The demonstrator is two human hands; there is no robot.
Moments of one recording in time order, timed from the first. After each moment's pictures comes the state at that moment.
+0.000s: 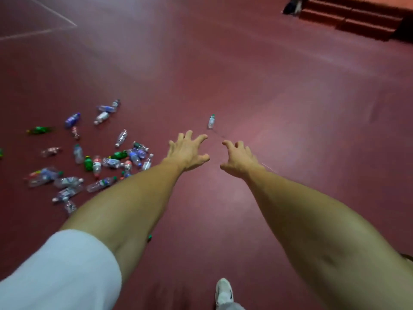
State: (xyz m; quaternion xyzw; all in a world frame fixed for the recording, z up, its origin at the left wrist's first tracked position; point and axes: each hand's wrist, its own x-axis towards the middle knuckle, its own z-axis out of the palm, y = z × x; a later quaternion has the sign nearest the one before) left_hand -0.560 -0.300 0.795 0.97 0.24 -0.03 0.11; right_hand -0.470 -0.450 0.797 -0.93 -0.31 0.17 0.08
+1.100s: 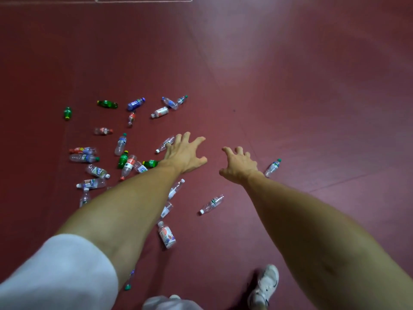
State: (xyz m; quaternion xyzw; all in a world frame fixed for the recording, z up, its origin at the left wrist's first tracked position) left_hand -0.270 0.105 0.733 0.86 0.49 -0.05 0.14; right_hand -0.111 0.016 0.726 -0.81 -0.55 0.20 -0.04
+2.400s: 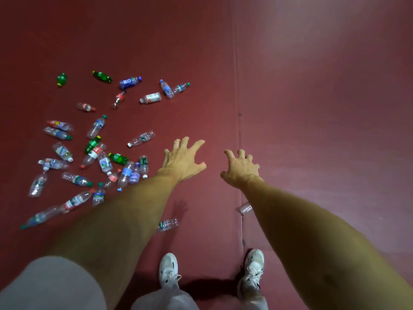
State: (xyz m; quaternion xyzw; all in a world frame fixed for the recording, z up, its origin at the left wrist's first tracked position) left_hand 0.168 0.292 0.624 0.74 0.63 -0.07 0.21; right_hand 0.345 0.266 0.610 -0.72 -0.64 0.23 -0.11
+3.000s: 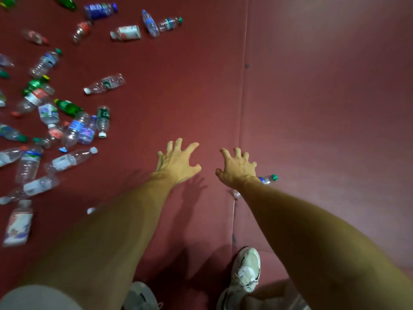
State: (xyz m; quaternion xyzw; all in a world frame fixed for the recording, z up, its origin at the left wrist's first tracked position) left_hand 0.256 0.259 0.228 0.70 0.67 -0.09 0.24; right_hand 0.436 0.252 0.216 -0.68 -0.68 0.23 -0.15
